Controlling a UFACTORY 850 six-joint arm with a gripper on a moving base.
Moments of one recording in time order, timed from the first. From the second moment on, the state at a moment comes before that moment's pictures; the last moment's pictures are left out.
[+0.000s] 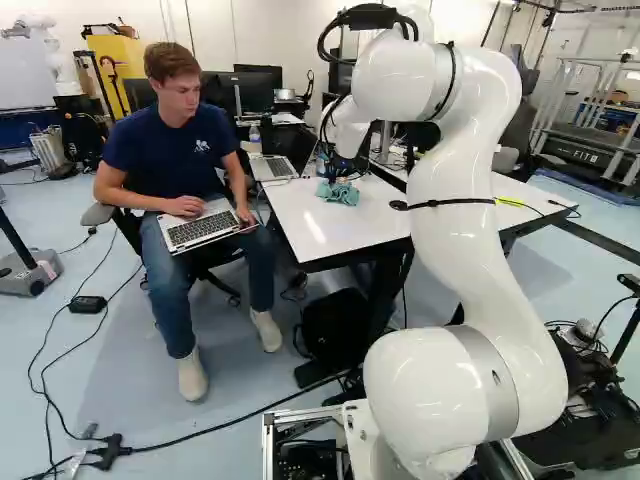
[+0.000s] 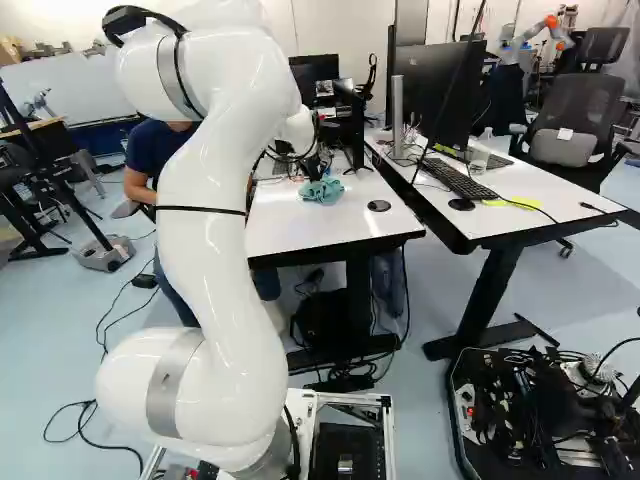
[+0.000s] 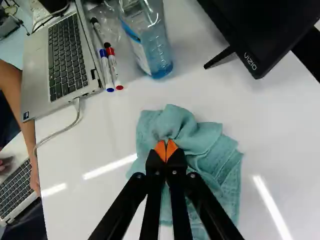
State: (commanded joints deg) arm -1.0 -36.2 -84.9 10.8 -12.7 0.0
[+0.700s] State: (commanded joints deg) arm -0.6 -27.9 -73.5 10.8 -12.7 0.0
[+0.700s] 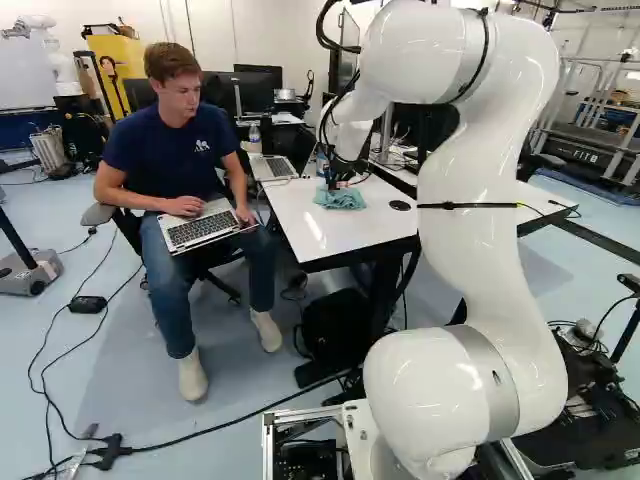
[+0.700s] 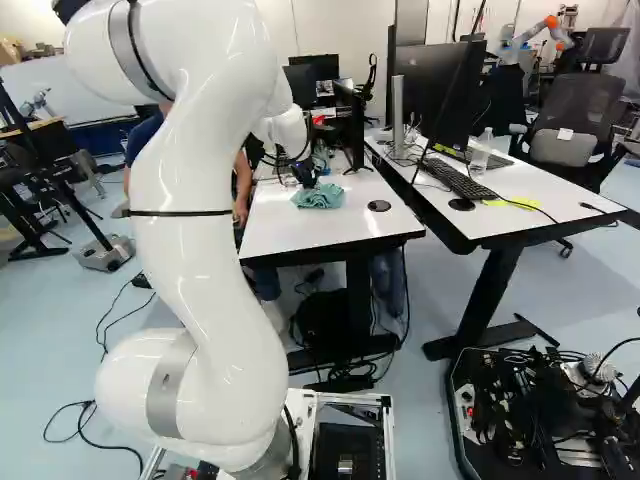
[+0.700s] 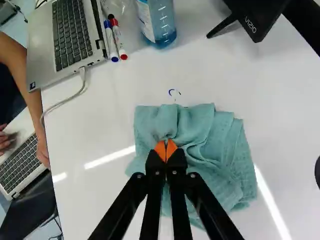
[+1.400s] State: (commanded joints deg) arm -0.3 -18.2 -62.3 10.8 -12.7 0.0
